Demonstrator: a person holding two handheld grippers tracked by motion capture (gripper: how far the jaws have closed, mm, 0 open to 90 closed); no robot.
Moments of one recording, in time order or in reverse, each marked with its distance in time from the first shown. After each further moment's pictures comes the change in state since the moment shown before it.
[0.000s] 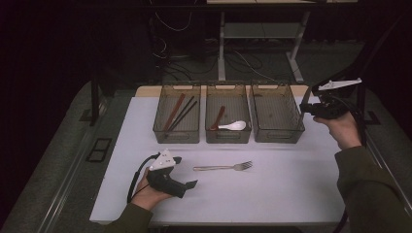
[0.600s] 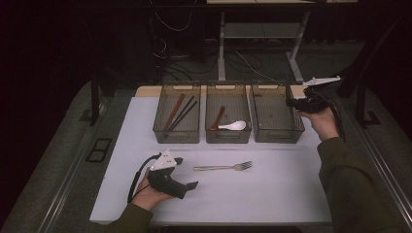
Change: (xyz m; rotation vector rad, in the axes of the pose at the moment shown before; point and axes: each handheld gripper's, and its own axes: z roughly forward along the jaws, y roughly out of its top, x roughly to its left) left arm -0.002 0.001 0.001 0.001 -0.018 0.000; right arm -0.003 0.014 0.056 -0.041 0.017 0.030
